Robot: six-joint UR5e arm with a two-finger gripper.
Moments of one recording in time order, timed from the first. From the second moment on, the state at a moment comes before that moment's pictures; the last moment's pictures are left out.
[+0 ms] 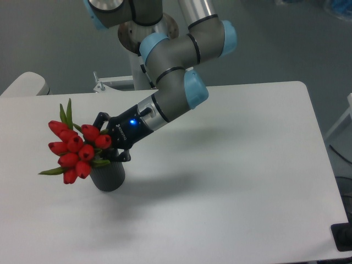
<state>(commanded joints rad) 2.46 -1.82 -1.88 -1.15 0.39 1.39</state>
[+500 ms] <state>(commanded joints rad) 2.50 -1.78 -1.87 -1.15 0.23 1.33</state>
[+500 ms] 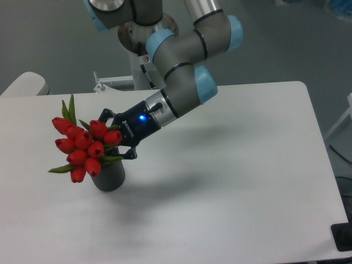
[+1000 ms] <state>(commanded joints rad) 2.52 -1.71 -1.84 -1.15 0.16 1.22</state>
